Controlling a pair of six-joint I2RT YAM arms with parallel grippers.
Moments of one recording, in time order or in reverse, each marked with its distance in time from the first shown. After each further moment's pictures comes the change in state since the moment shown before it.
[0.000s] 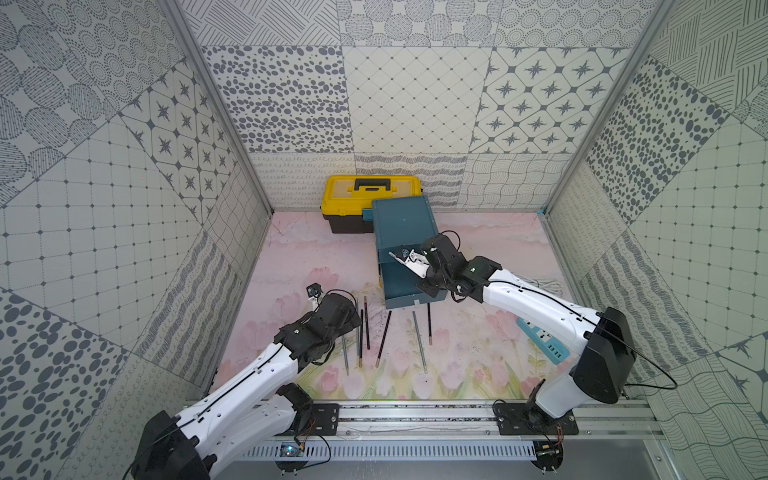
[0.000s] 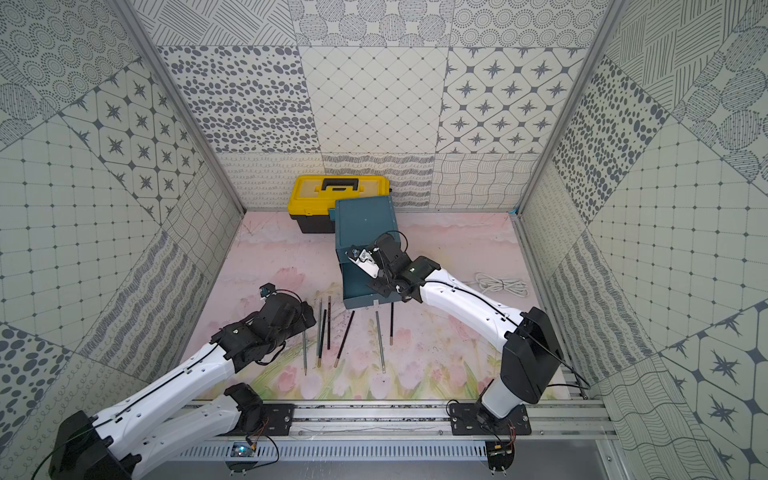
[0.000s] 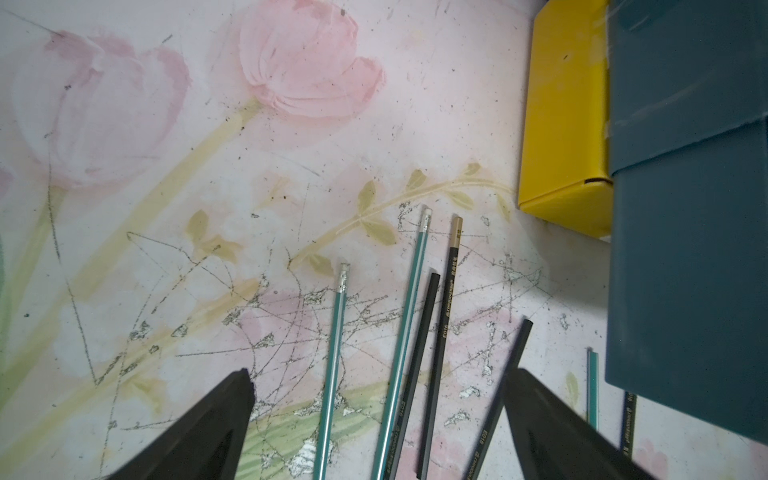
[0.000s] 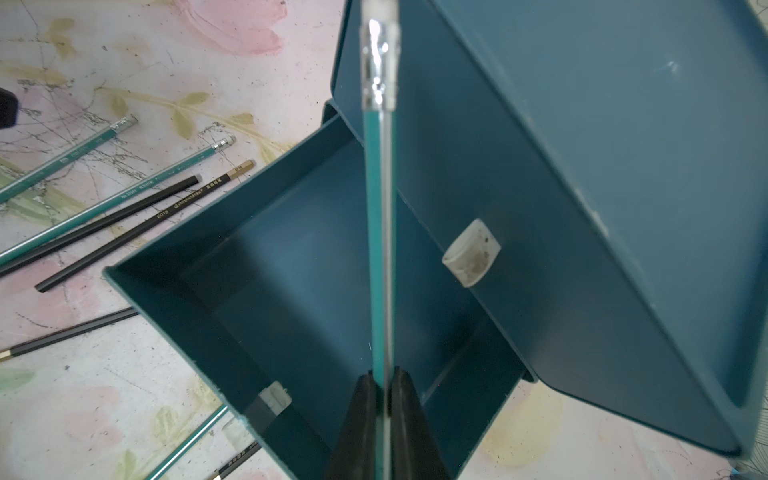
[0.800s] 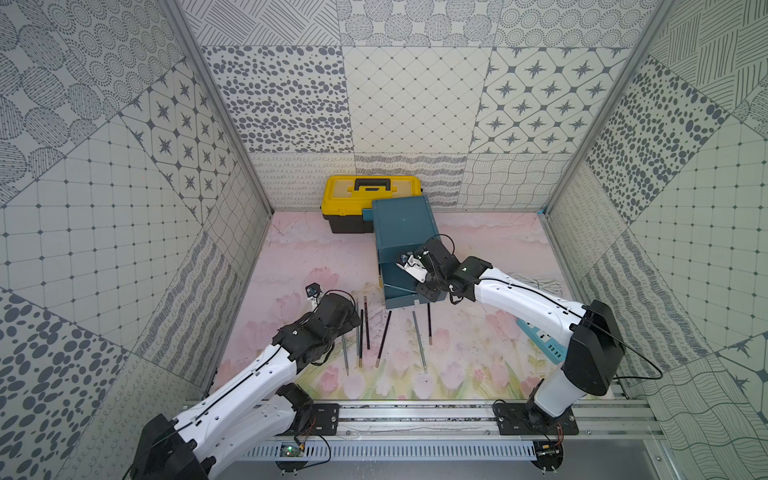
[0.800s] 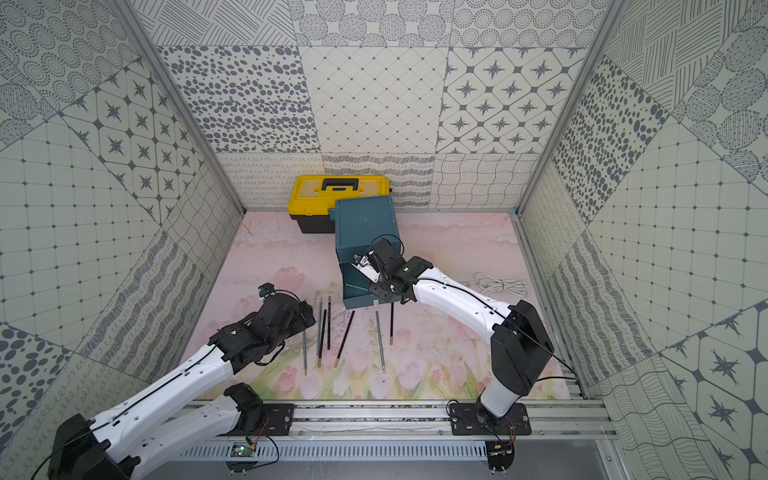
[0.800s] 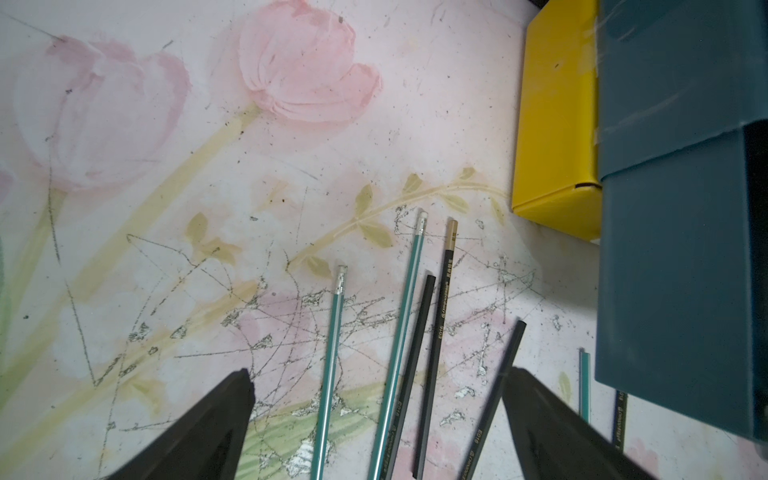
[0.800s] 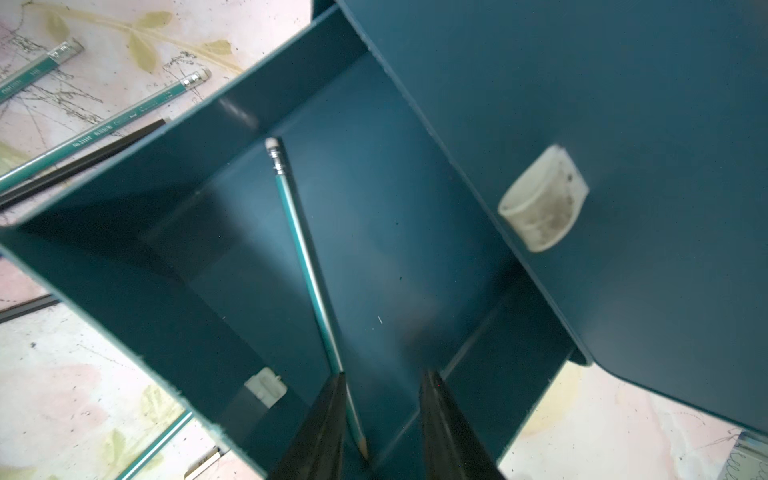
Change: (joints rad) left arm 0.002 -0.019 0.000 0.000 0.000 0.000; right arm 0.002 0.048 0.011 -0.076 0.040 0.050
